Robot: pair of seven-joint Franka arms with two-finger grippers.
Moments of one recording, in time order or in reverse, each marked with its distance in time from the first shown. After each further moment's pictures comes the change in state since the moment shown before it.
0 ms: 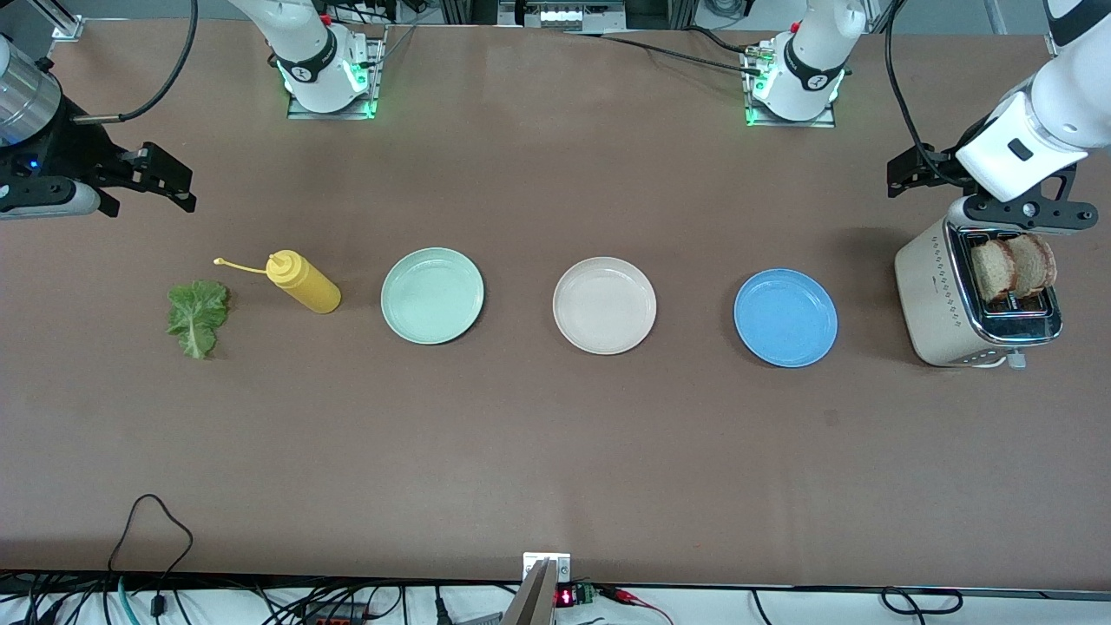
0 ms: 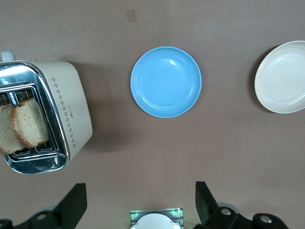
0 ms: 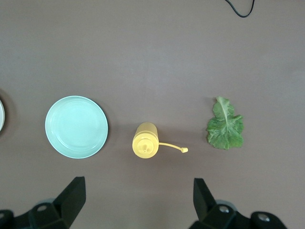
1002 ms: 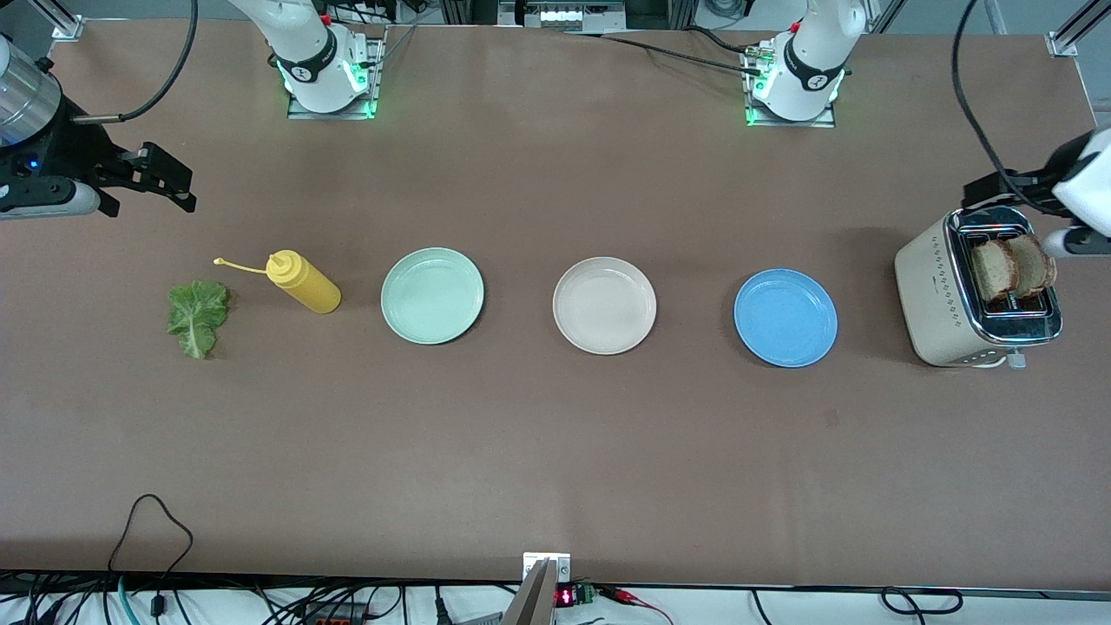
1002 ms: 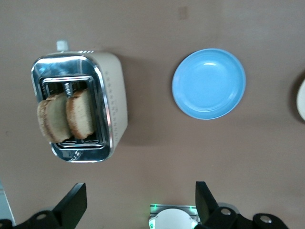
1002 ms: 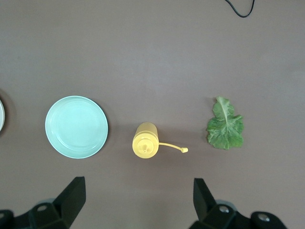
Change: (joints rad) left arm 0.158 0.114 0.010 0.142 0.081 -0.080 0.068; right arm 0.000 0.000 0.000 0.000 0.000 0.000 0.000
